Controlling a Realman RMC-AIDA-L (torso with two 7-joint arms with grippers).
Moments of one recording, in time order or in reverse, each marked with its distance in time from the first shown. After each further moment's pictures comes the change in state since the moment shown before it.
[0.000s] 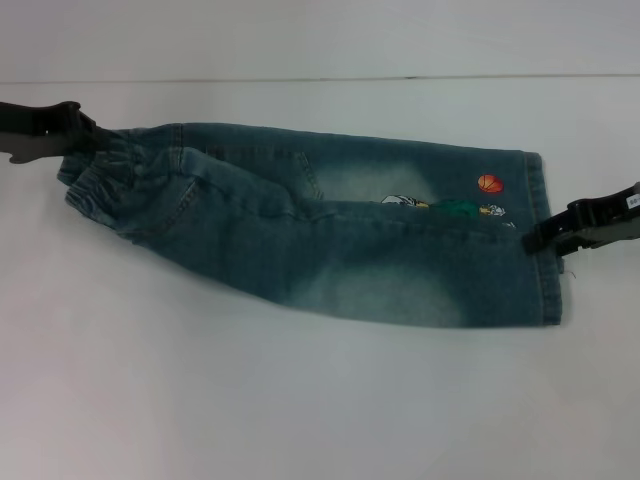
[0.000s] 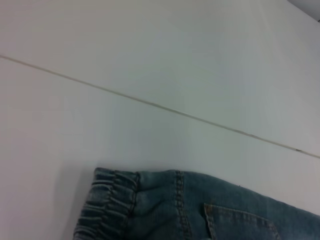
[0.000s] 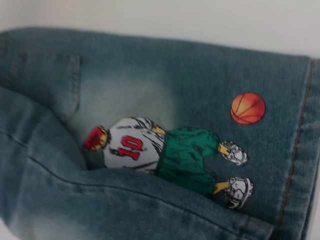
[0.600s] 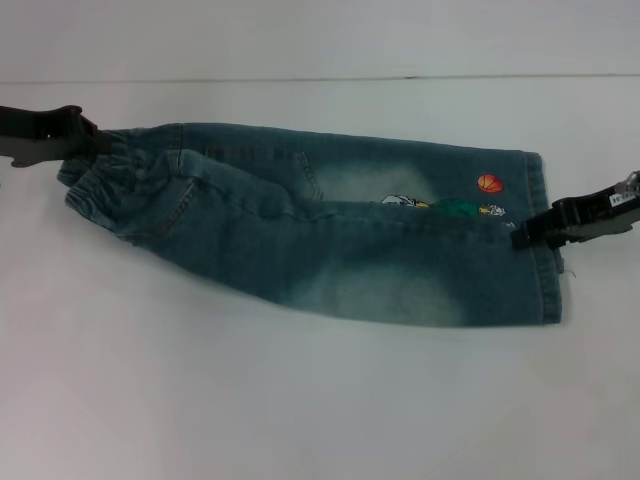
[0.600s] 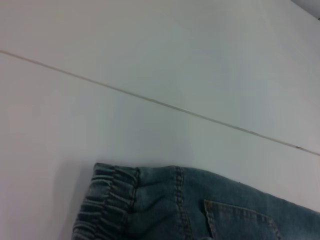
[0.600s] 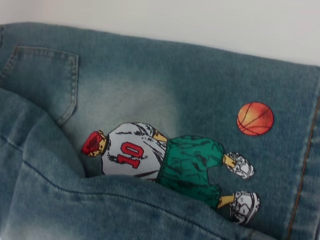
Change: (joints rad) left arm 0.004 -0.005 0.000 0.000 0.000 0.000 0.003; right arm 0.018 0.025 0.003 0.009 -0.023 0.051 -0.023
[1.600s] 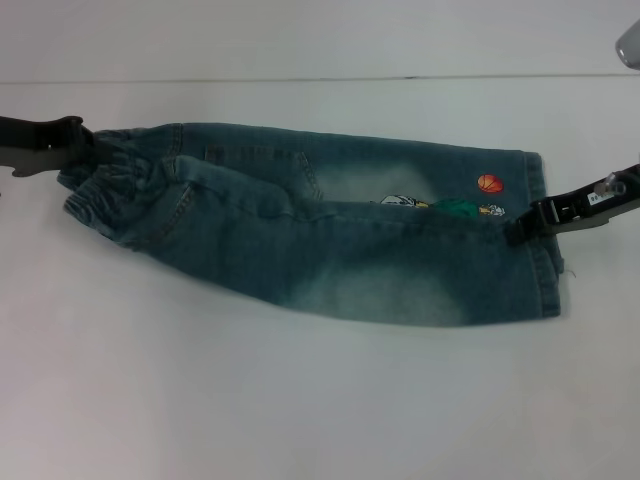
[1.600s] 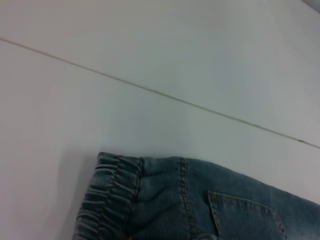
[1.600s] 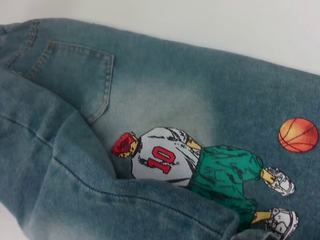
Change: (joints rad) left arm 0.011 -0.004 -0.001 -0.009 0.000 -0.002 0.012; right arm 0.013 0.025 0.002 -0.006 0.017 0.001 -0.074
